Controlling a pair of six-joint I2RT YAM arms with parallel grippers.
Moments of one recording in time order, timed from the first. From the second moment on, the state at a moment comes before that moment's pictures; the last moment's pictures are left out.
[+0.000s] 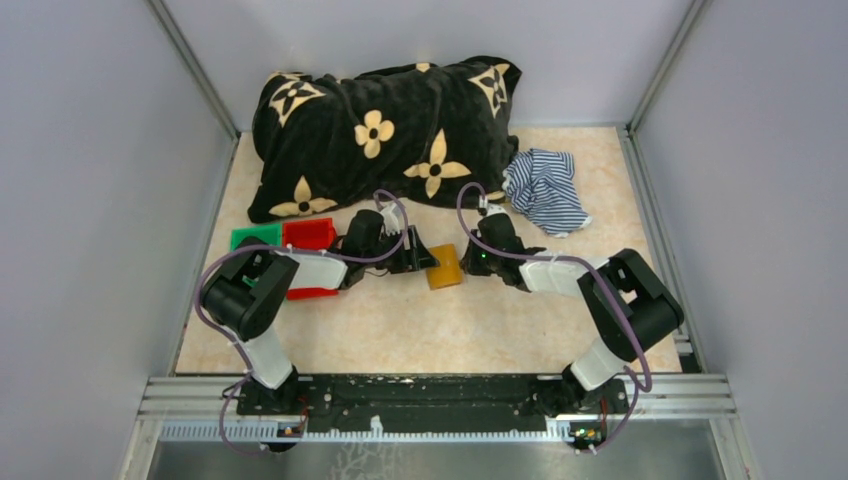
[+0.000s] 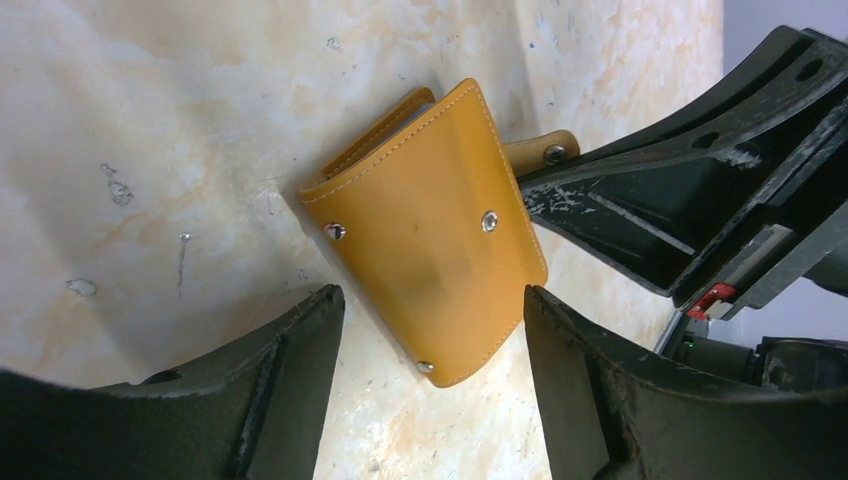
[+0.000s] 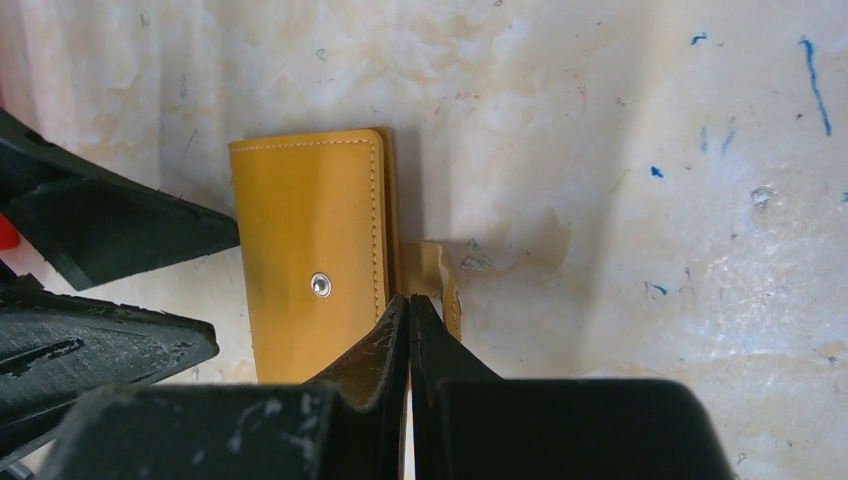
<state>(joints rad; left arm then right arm) -0.58 1.76 0.73 0.45 0.40 -0.68 0.57 1.57 0.69 0.13 -0.04 0.59</state>
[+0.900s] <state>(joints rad) -0.58 1.29 0.69 0.28 0.28 -0.62 0.68 1.56 0.79 0.15 -0.10 0.53</state>
